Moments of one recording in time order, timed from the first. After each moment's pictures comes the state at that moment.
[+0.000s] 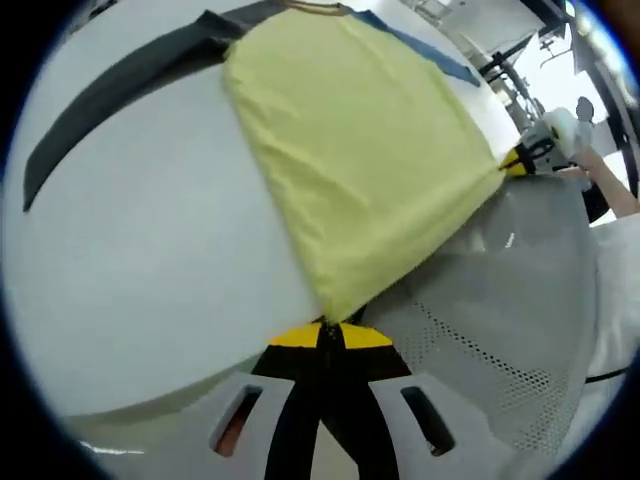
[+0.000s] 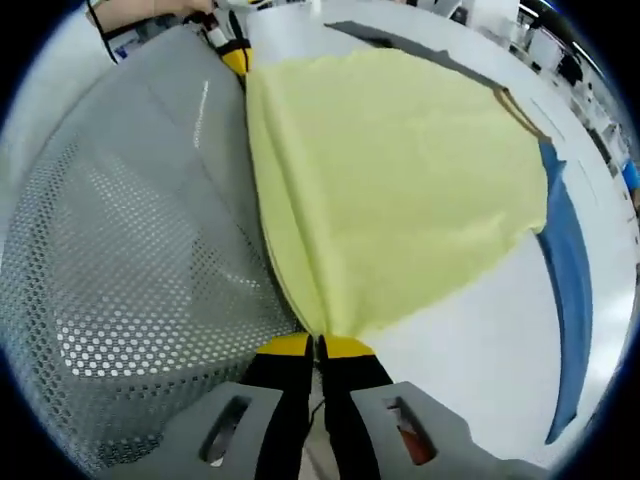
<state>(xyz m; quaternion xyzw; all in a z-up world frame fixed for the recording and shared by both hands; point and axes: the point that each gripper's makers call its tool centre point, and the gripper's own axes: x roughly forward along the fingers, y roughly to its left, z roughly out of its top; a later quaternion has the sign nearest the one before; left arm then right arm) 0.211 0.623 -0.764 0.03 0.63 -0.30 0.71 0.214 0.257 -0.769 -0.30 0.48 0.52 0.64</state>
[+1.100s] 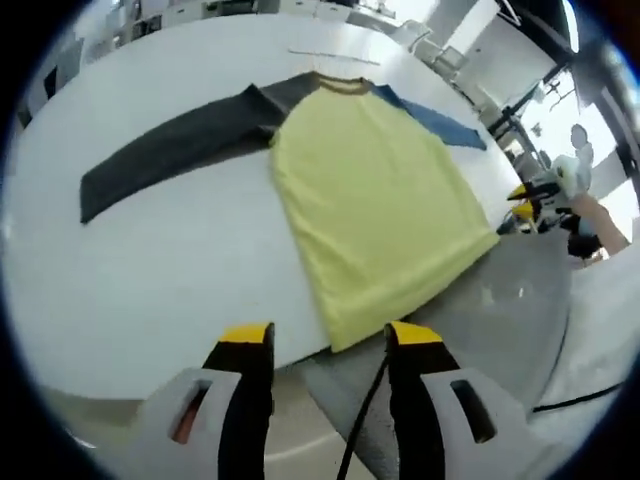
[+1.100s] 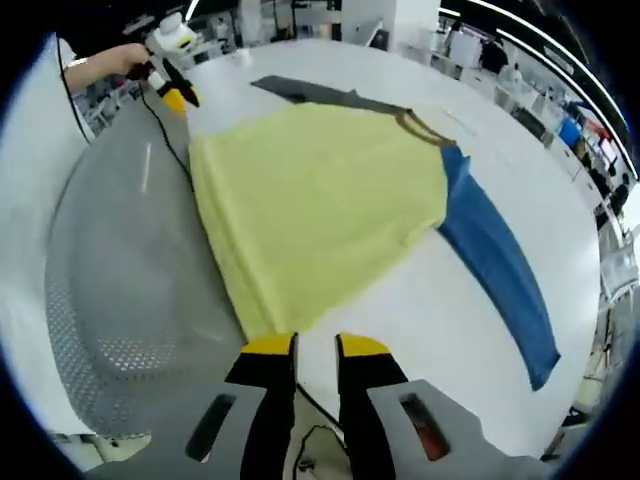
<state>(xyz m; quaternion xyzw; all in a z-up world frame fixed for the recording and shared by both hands) 0.257 0.632 -0.684 0.02 0.52 -0.25 0.82 0.264 0.227 -0.700 -0.25 0.40 0.41 0.78</state>
